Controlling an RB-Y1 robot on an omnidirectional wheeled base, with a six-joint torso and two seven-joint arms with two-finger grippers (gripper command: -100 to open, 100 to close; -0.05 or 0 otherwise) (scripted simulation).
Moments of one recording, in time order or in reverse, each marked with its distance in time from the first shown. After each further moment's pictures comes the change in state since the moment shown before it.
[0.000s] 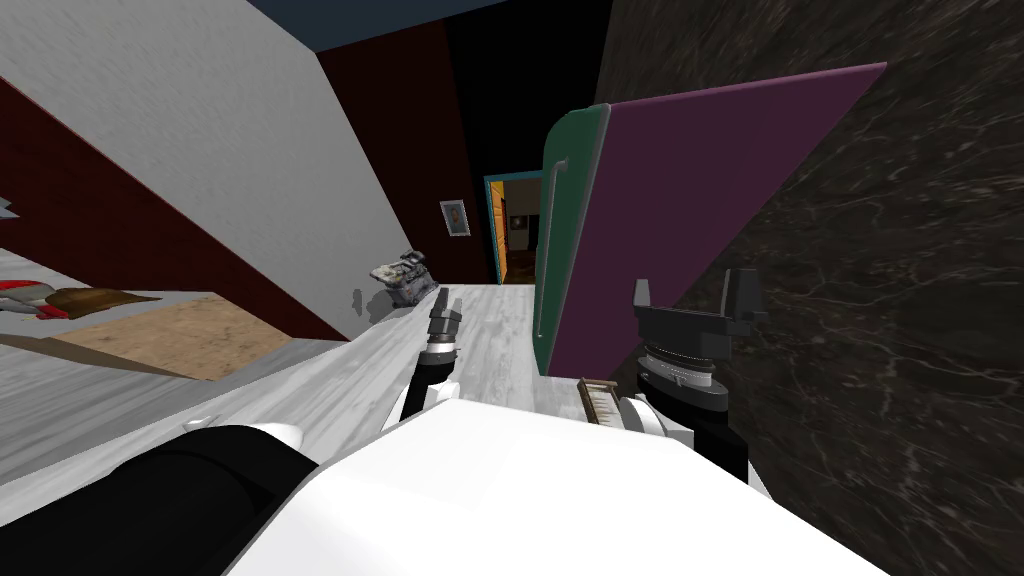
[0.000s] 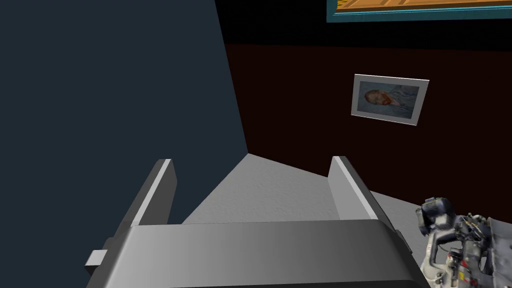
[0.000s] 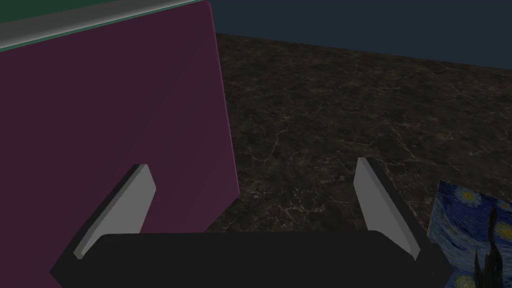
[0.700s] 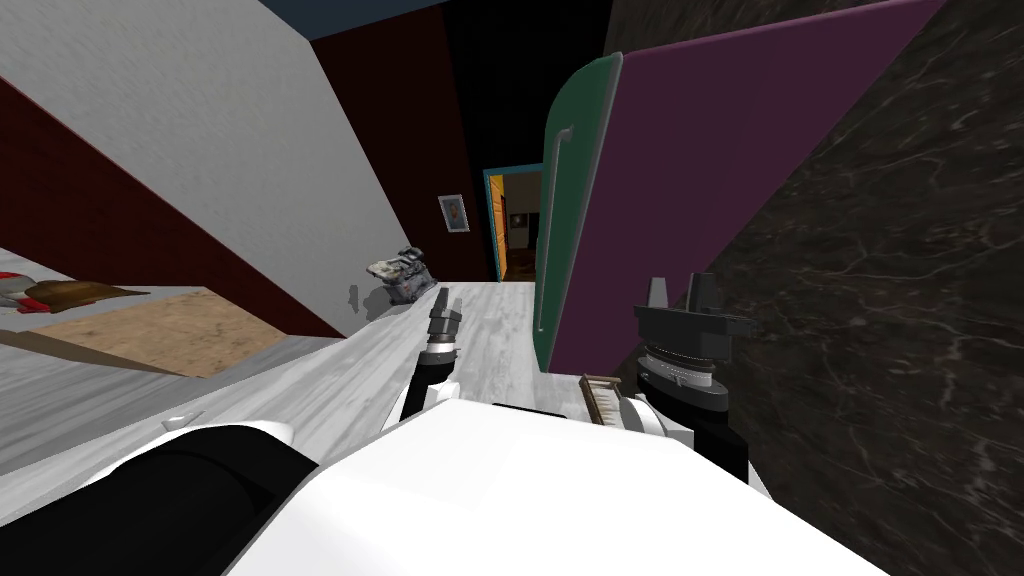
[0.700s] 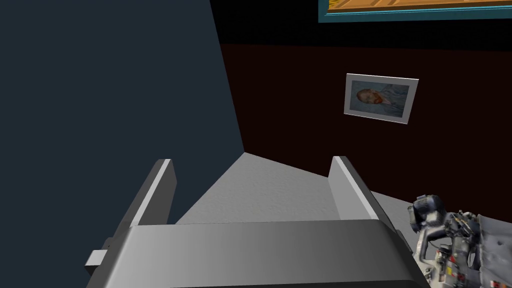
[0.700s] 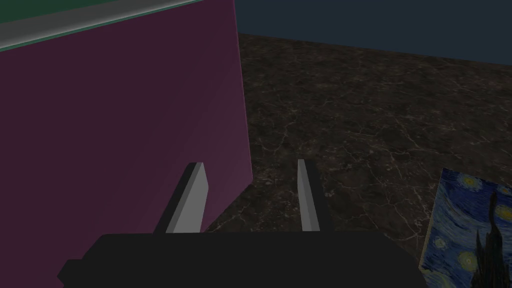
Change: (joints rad) left arm 0.000 0.000 0.000 0.000 0.000 0.000 0.000; right arm 0.000 0.000 0.000 0.000 0.000 0.000 0.000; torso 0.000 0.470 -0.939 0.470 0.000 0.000
